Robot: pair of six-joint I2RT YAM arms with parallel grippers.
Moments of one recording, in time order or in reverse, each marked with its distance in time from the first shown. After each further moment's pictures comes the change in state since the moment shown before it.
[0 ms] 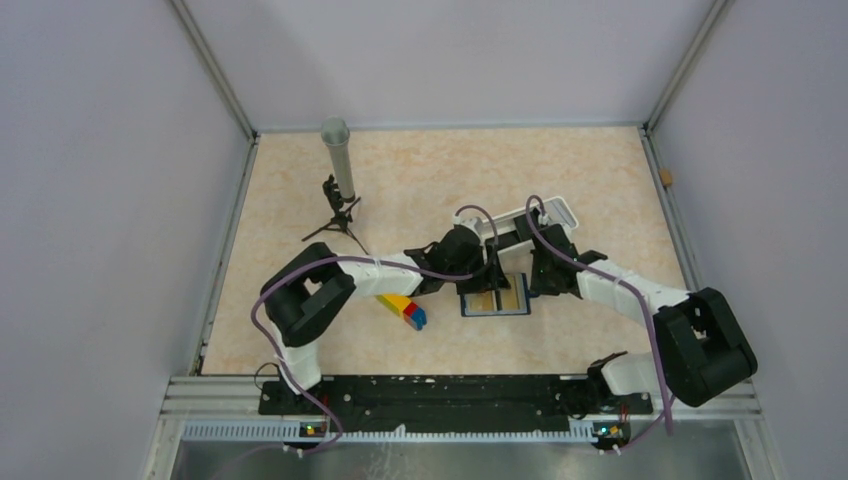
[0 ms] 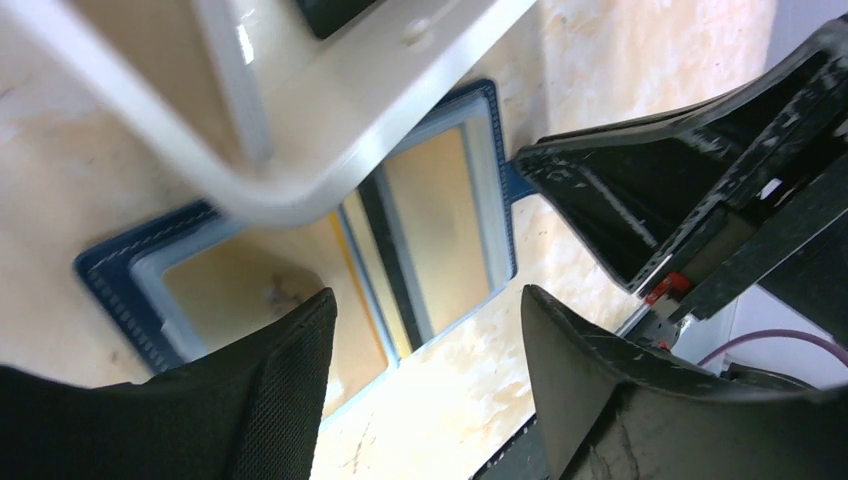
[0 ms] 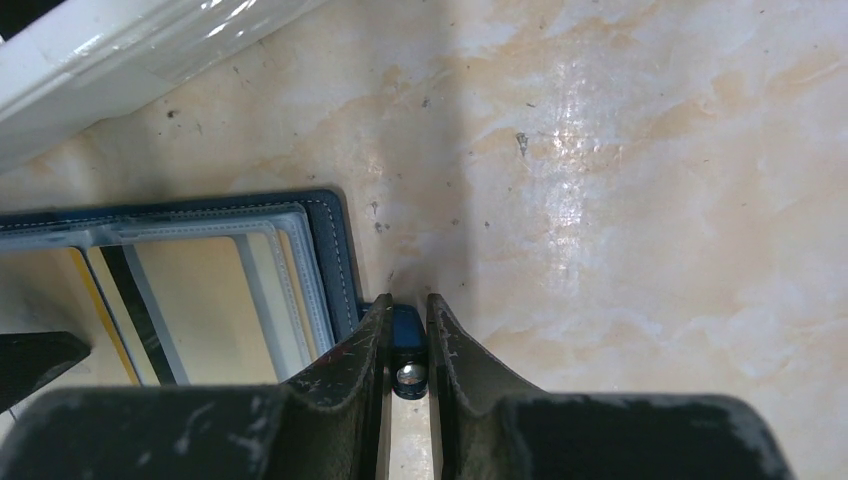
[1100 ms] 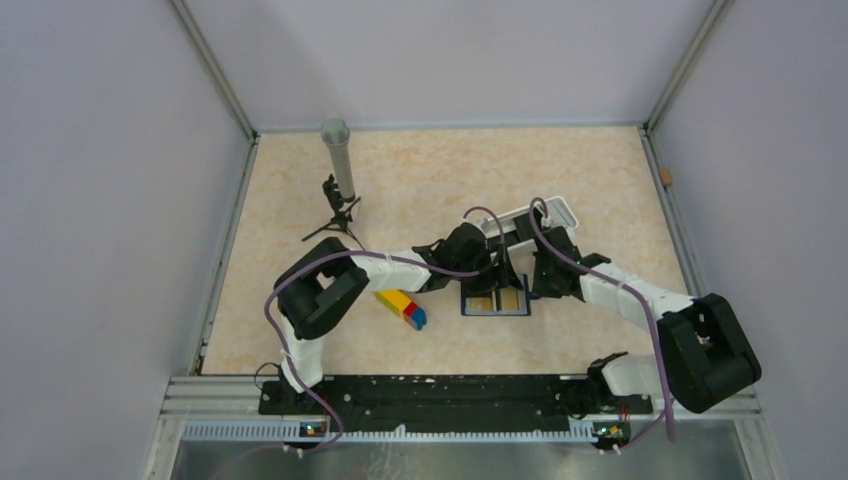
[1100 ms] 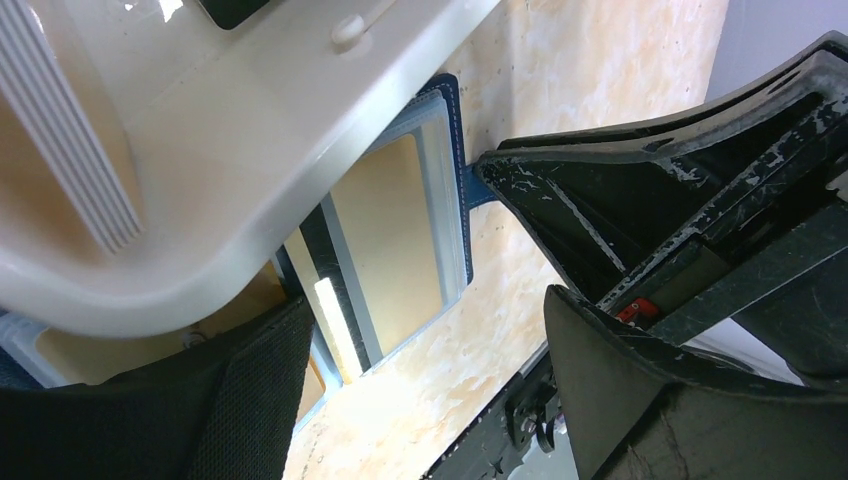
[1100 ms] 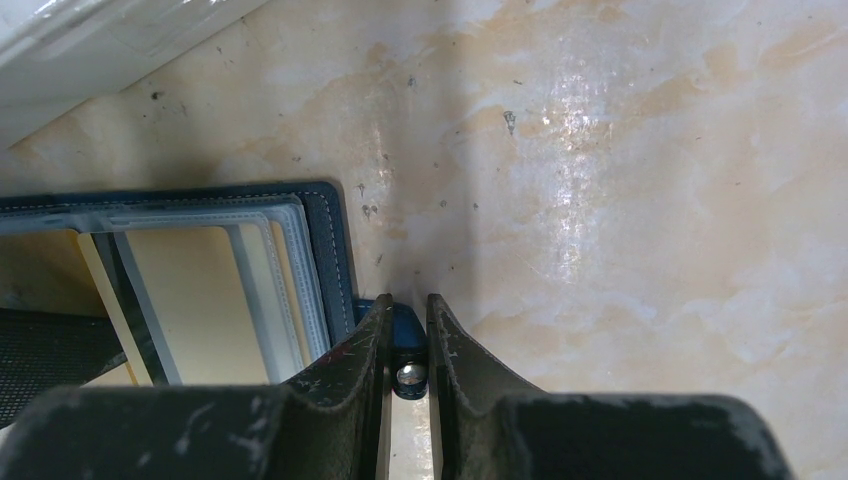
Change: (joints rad) left arm 0.005 0.068 0.045 0.012 0.097 -0.080; right arm -0.010 -0.034 -0.024 -0.010 -0.010 0.005
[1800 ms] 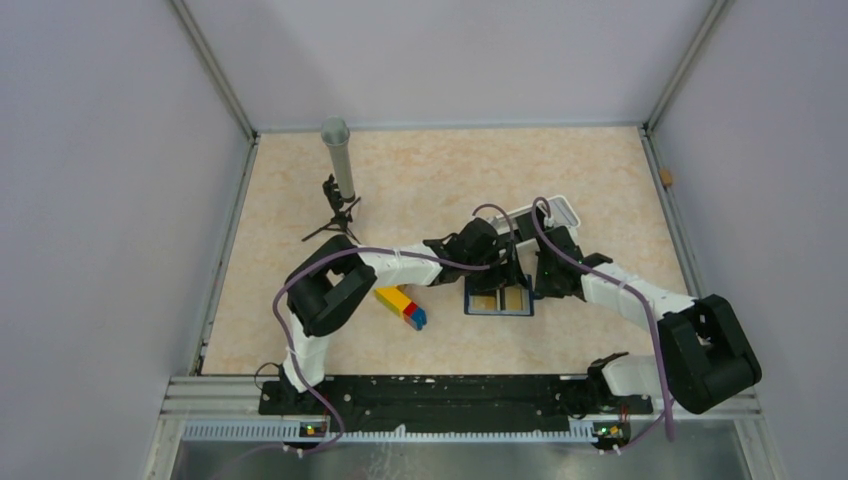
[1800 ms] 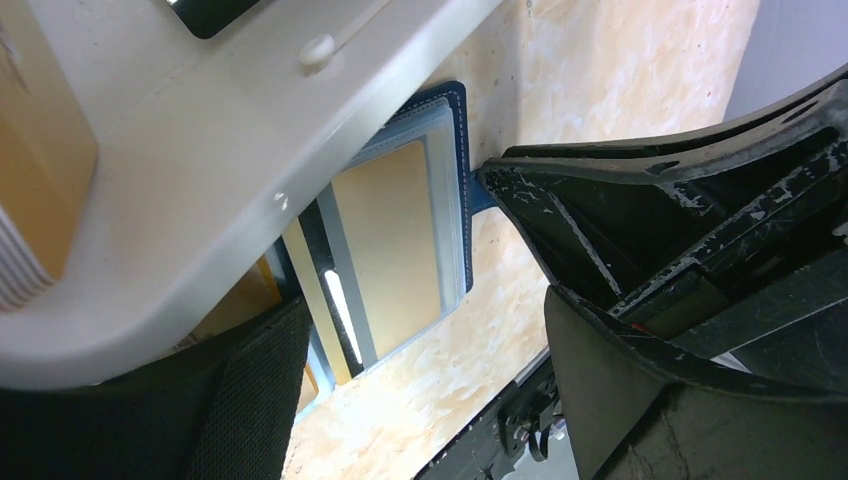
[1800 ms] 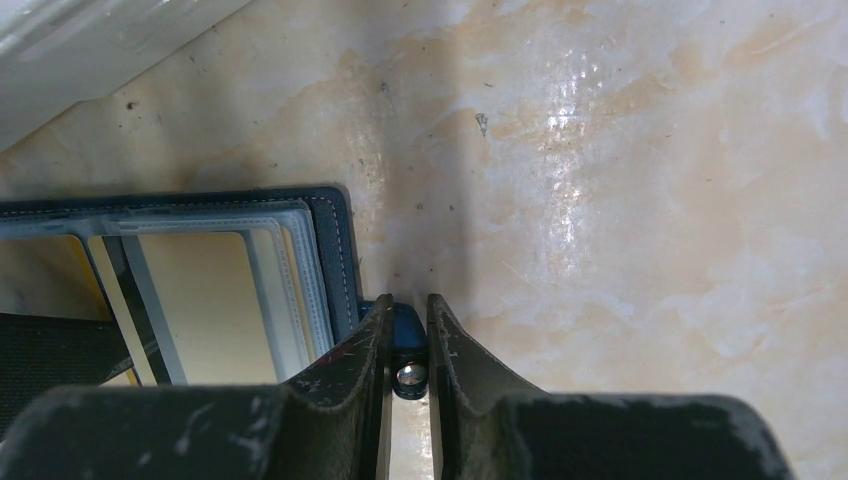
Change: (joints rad) left arm -0.012 0.053 0.122 -0.120 0.004 0.003; right arm -0.013 -0.003 0.000 -0.009 0.012 0.000
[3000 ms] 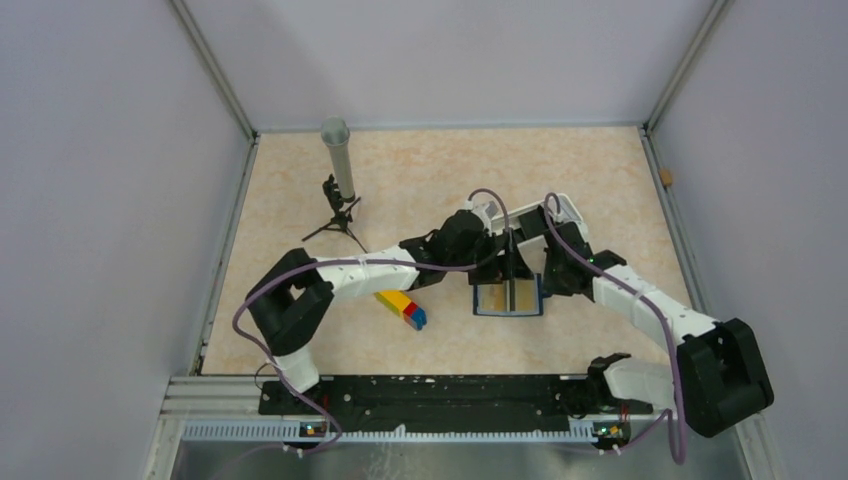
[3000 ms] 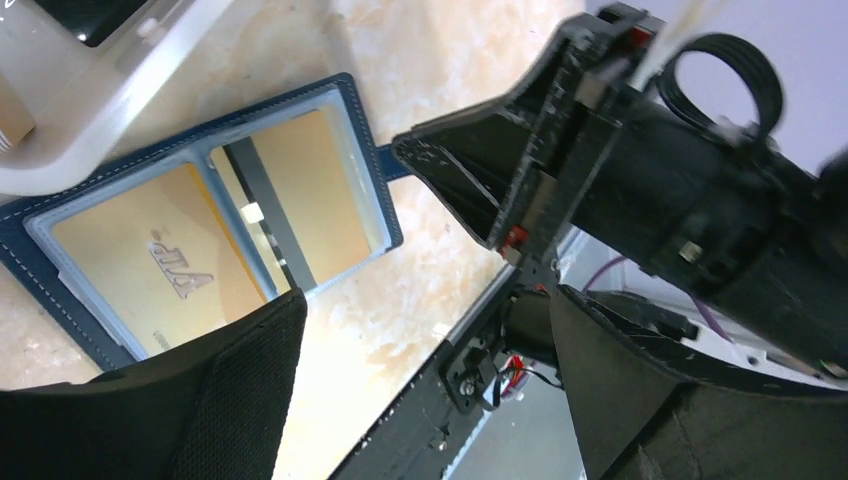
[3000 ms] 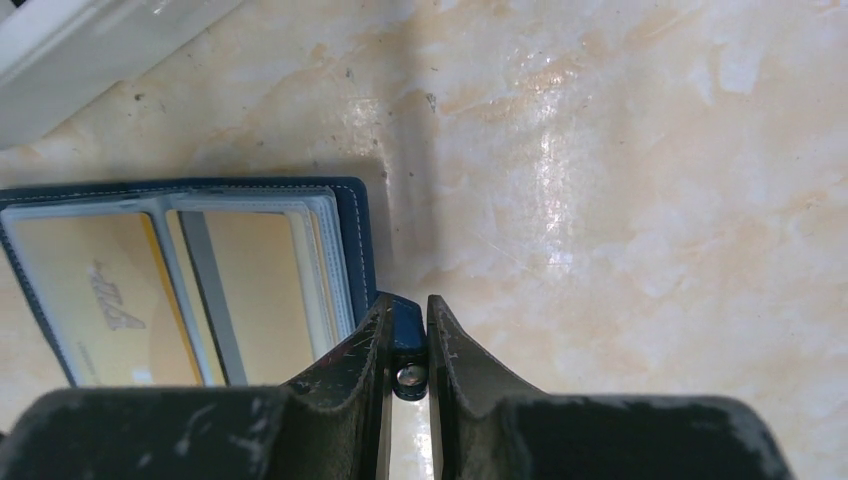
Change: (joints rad) left arm -0.011 -0.194 -0.087 0.085 0.004 0.044; right arm -0.014 -0.103 0.038 -0.139 0.036 0.001
